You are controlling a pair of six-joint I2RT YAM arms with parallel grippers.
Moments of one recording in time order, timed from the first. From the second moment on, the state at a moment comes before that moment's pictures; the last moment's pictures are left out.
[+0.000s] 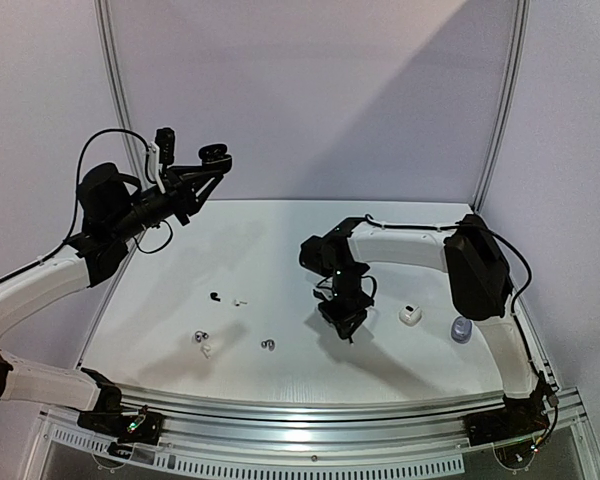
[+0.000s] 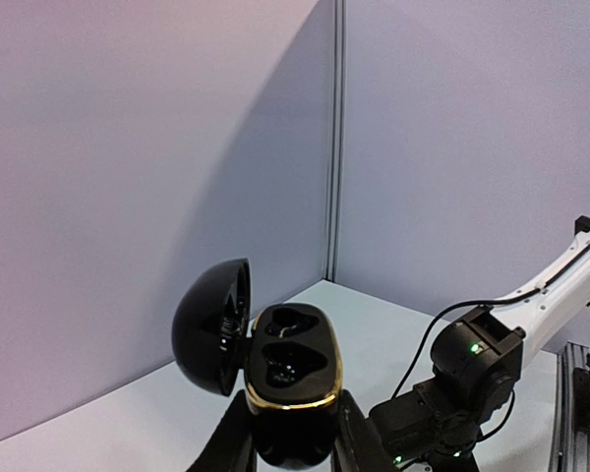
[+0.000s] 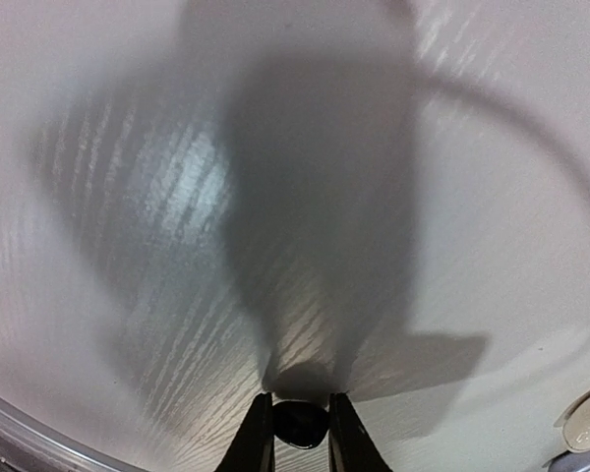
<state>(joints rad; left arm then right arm) -0.42 1.15 0.85 0.45 0.45 -0.10 0.89 2.33 1.90 -1.27 -0.09 0.33</state>
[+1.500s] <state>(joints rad) -0.48 1.18 0.82 0.62 0.54 0.05 1.04 1.89 2.05 -0.08 -0.10 -0.19</state>
